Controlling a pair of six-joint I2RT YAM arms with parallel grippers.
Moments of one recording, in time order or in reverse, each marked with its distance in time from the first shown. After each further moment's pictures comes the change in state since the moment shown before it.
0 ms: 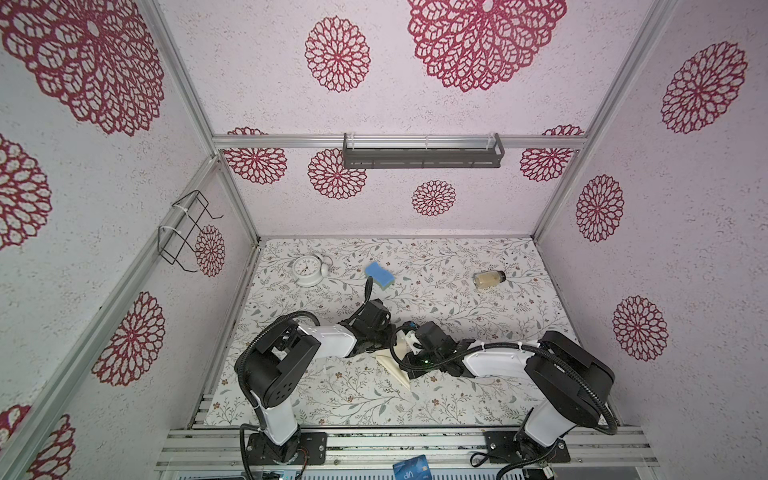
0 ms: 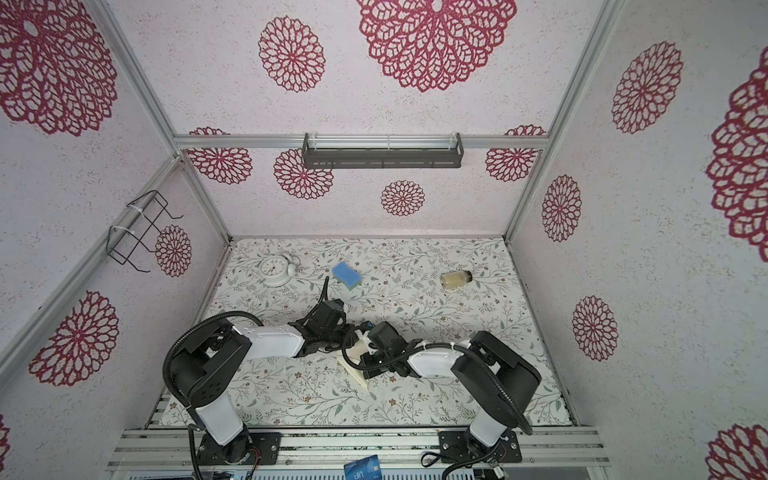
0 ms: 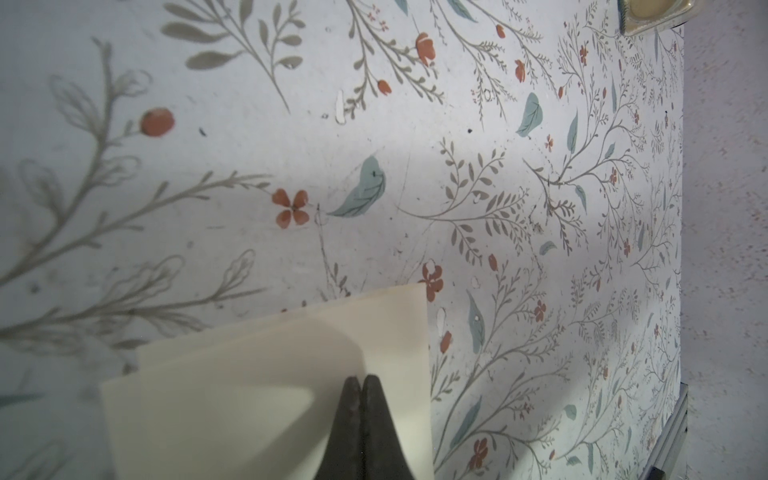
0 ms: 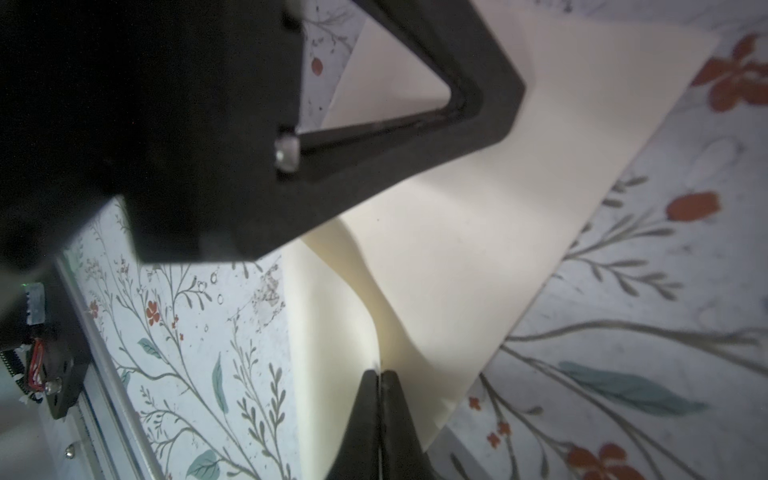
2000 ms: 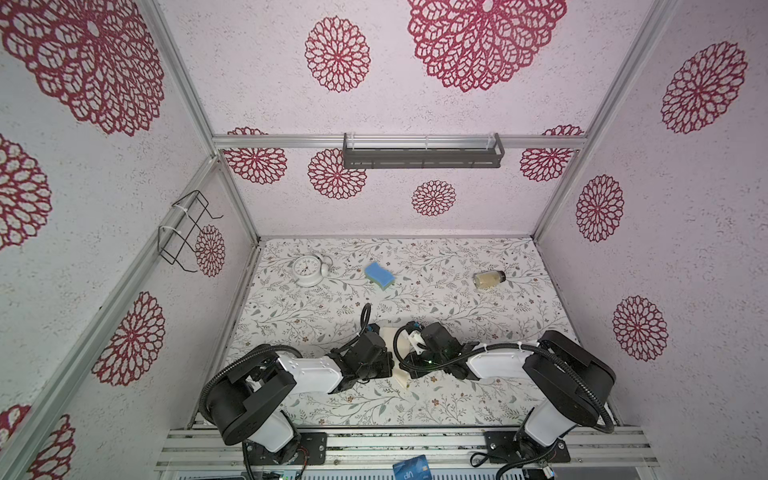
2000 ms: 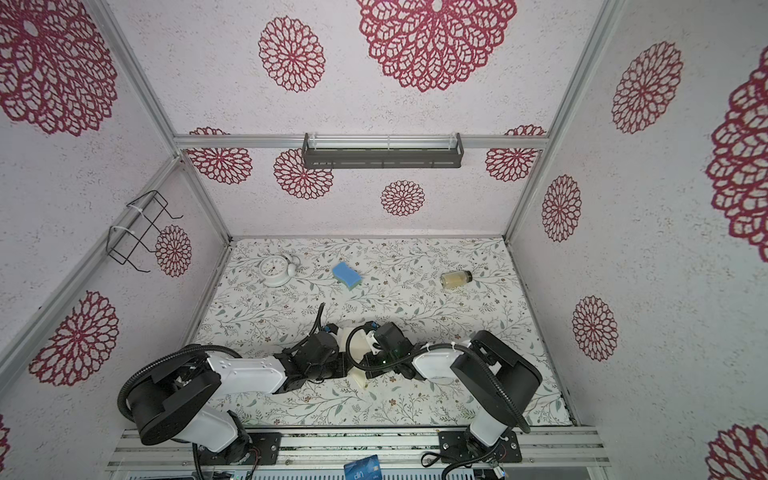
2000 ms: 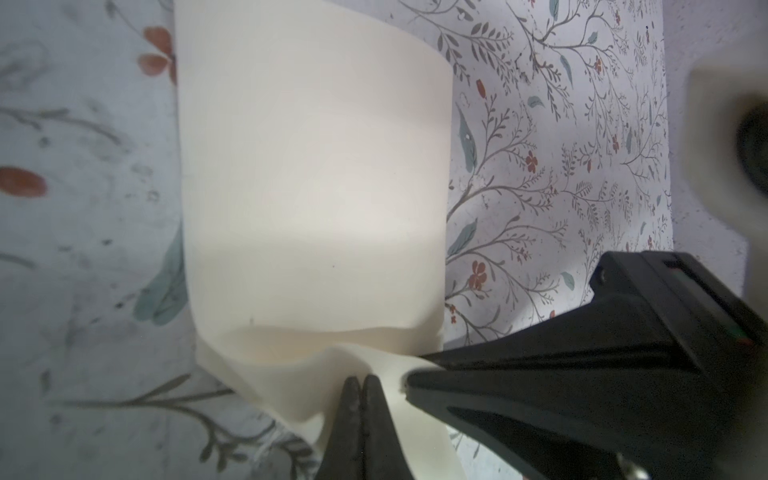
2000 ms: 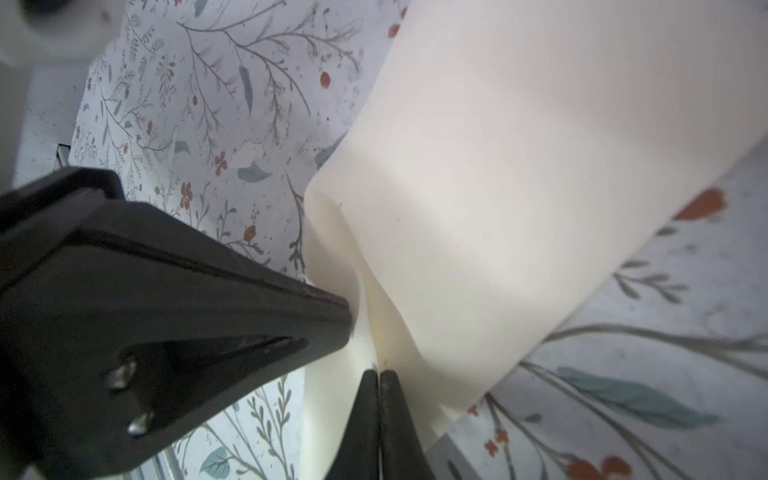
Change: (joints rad) left arm -0.180 -0.236 -0.307 0.132 -0.090 -0.102; right arm -0.035 0.002 -0.061 0.118 -0.073 0.016
